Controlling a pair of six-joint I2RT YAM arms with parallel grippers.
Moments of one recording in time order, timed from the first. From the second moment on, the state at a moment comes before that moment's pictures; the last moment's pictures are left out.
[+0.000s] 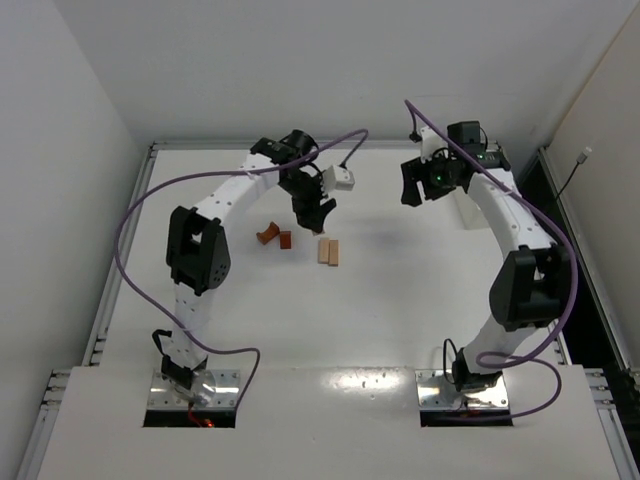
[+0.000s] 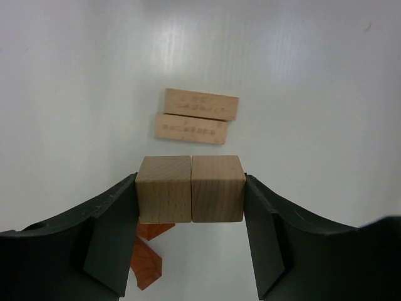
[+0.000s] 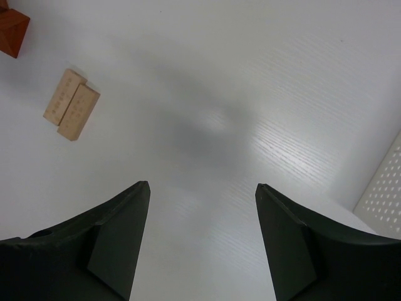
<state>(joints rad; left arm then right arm) -0.46 2.13 2.04 -1.09 0.56 0.78 0.06 1.71 1.51 -0.71 -0.36 -0.30</state>
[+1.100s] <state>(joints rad) -0.60 2.21 1.92 -0.98 0.47 0.88 -0.14 1.64 1.42 -0.69 -0.29 -0.24</state>
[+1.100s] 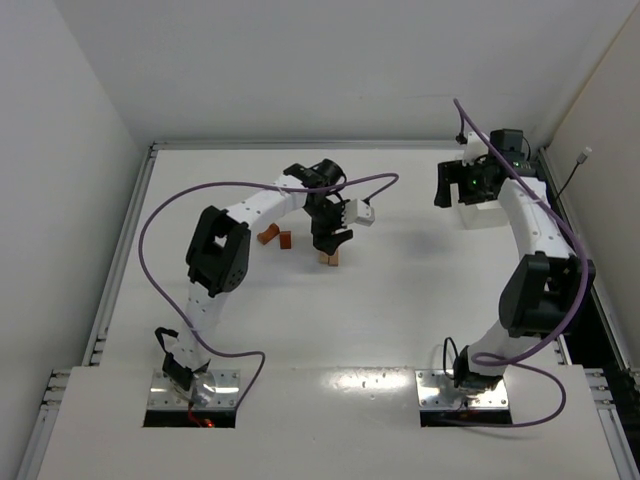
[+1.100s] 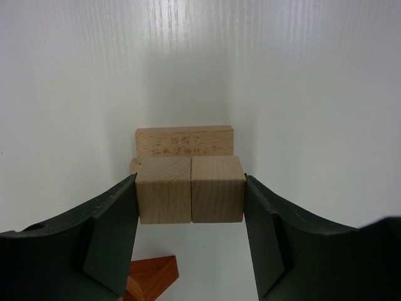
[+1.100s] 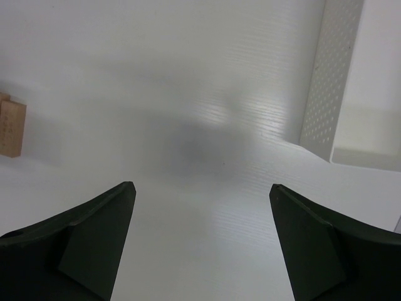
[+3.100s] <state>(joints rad) -0.60 2.28 1.92 -0.93 0.42 0.87 -0.15 1.64 1.42 -0.69 -0.33 -0.22</state>
